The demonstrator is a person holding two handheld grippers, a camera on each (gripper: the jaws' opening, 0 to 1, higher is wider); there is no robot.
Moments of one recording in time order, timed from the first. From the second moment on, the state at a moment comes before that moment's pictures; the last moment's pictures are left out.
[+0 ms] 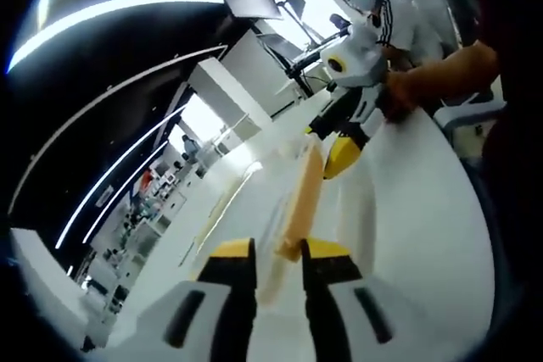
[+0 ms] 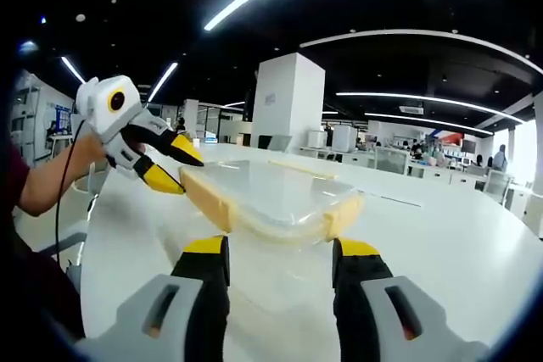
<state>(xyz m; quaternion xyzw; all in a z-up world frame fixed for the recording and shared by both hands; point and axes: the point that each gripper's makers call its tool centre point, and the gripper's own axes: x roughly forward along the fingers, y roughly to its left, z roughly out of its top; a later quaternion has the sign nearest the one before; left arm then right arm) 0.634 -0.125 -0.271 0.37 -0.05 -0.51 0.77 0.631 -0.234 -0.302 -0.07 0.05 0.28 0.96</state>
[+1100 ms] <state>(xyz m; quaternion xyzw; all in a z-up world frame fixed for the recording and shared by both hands) 0.639 -0.126 -0.274 0.33 -0.06 -0.48 0.81 0.630 -0.230 -0.303 -0.08 0.05 0.27 0.96</state>
